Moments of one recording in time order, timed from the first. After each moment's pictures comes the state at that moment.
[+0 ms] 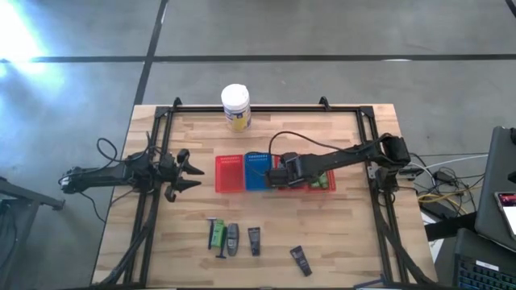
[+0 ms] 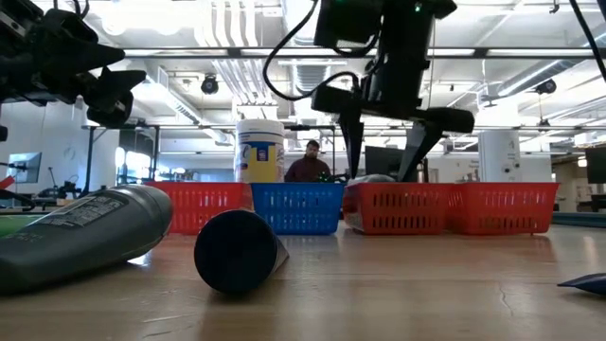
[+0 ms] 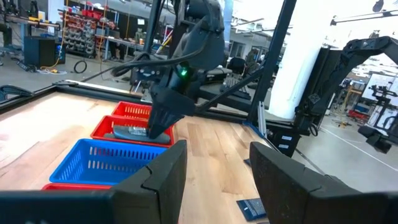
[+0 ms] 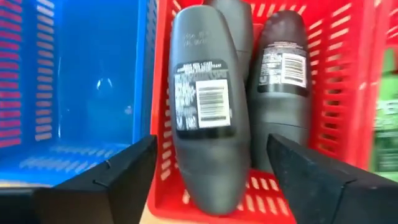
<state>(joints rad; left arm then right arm) 0.05 0.05 0.01 0.04 0.19 -0.24 0.09 1.87 1.39 -0.93 0.28 1.54</state>
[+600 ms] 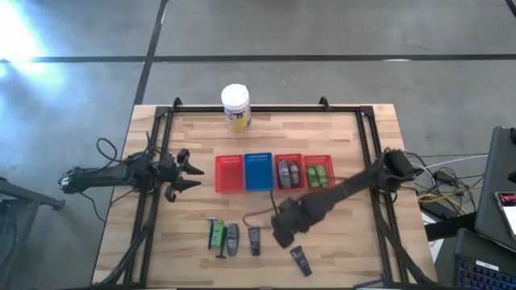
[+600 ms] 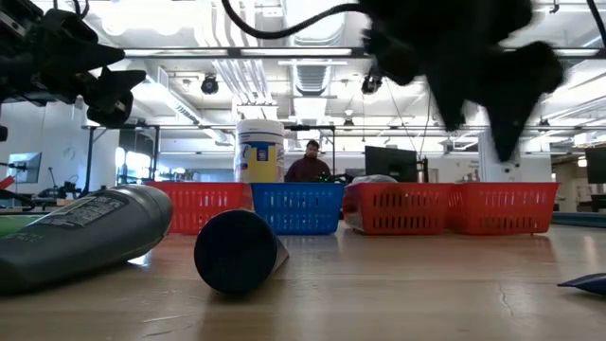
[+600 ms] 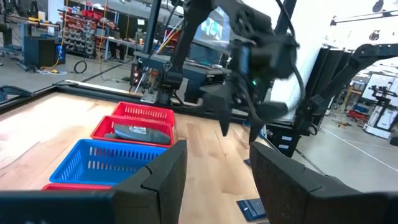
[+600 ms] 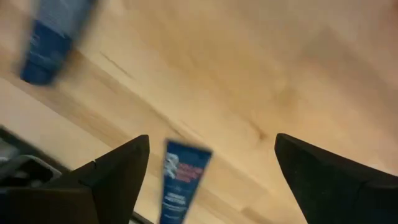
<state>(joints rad) 0.05 0.05 0.01 0.04 0.19 -0.24 0.41 1.93 1.47 -0.95 -0.14 1.38</state>
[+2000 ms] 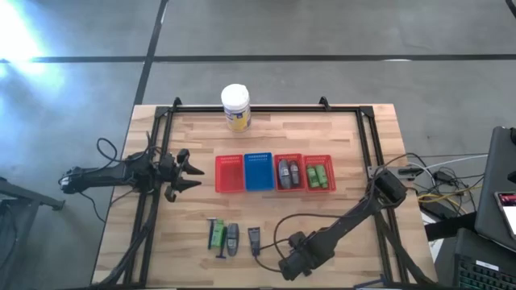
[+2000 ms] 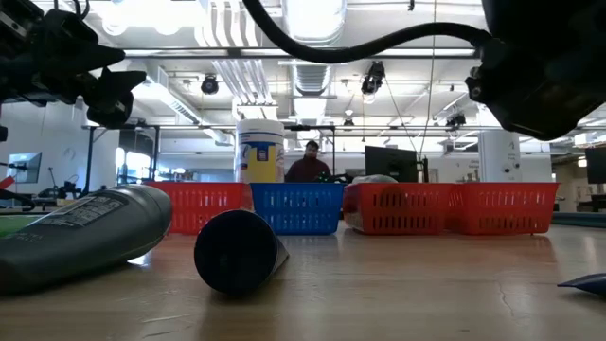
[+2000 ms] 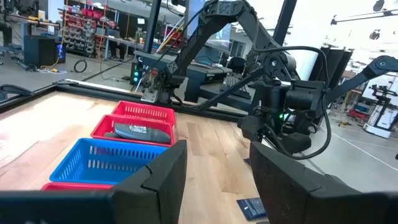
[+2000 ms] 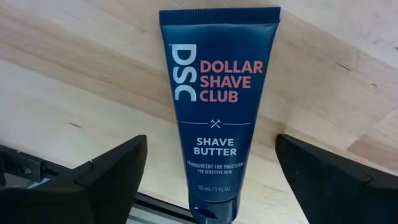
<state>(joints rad) 0.05 0.05 0.01 0.04 0.19 -0.24 0.65 2.12 1.50 -0.77 -0.19 1.85</state>
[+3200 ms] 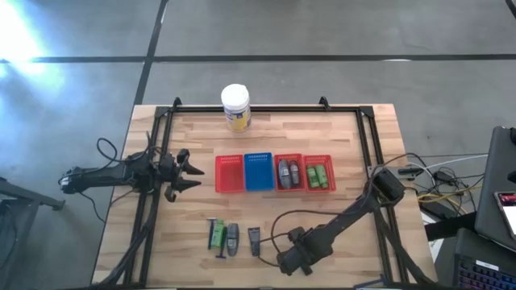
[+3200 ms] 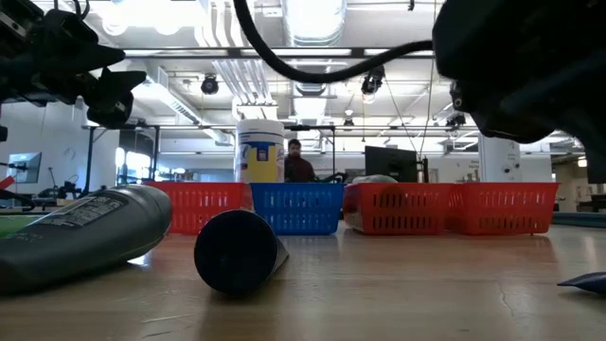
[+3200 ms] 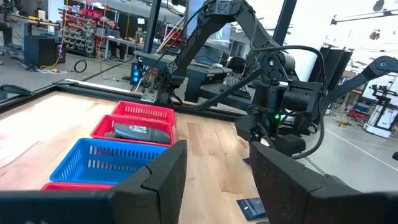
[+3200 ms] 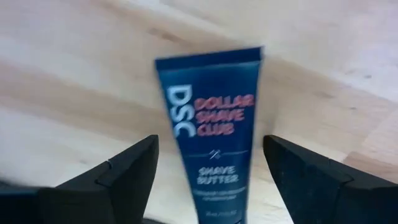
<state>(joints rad) 0.05 0.05 0.01 0.04 0.19 -0.24 0.61 2.13 1.50 -0.82 -0.15 1.90</state>
